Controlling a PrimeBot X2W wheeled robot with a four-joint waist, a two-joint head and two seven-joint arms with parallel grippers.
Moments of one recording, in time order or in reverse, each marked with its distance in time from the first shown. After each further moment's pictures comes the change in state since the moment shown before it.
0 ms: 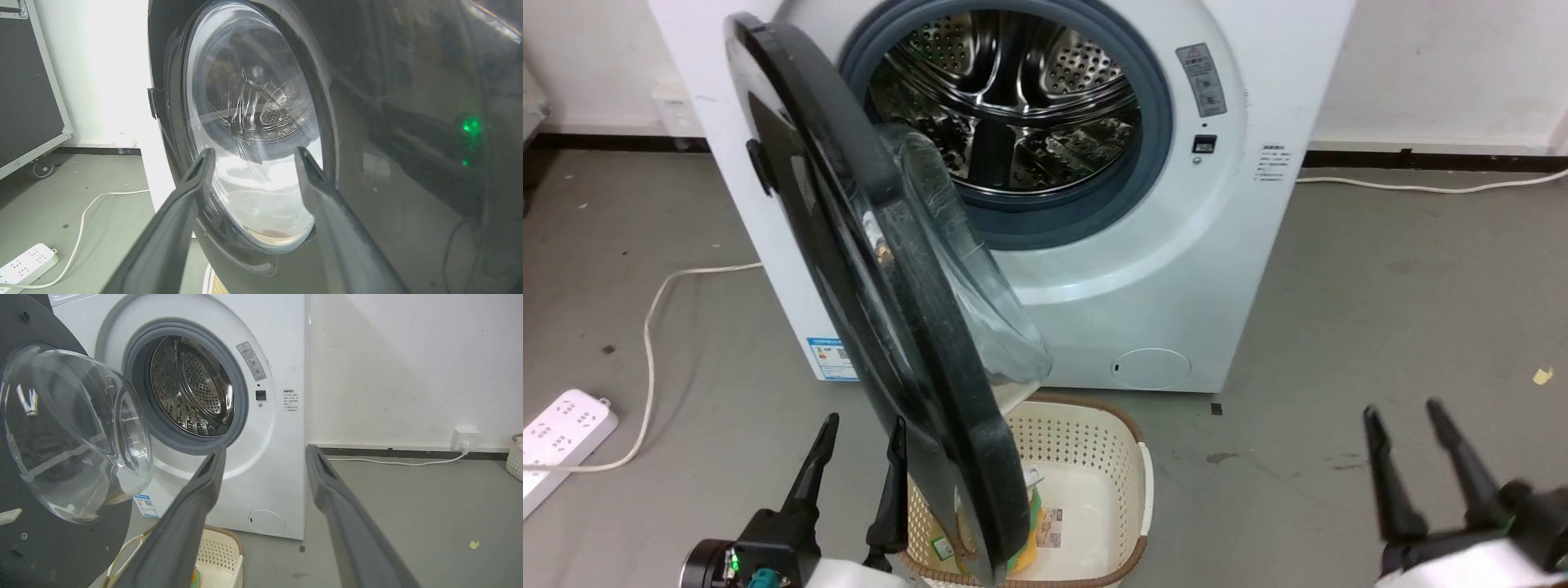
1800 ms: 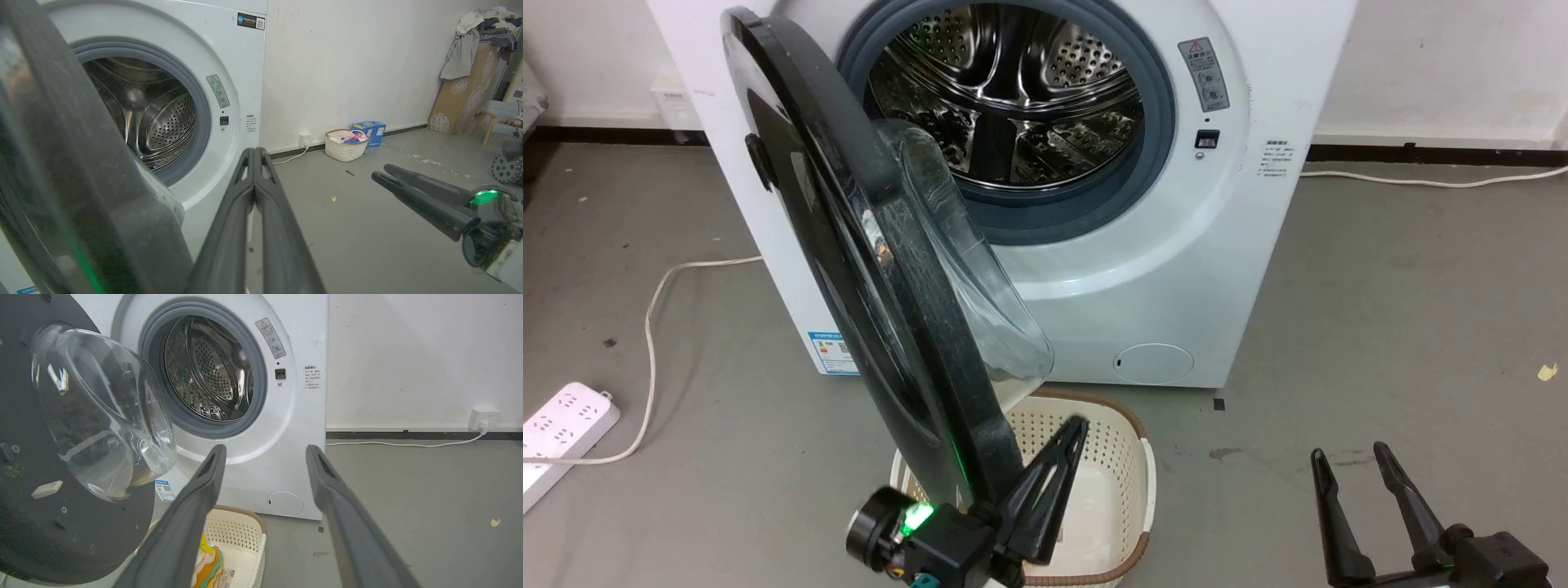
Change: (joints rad) left arm -0.031 0.000 -0.360 -0.211 -0.017 -0.035 0.125; right arm 0.113 0.152 0.009 -0.059 -0.129 0.000 -0.004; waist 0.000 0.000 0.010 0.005
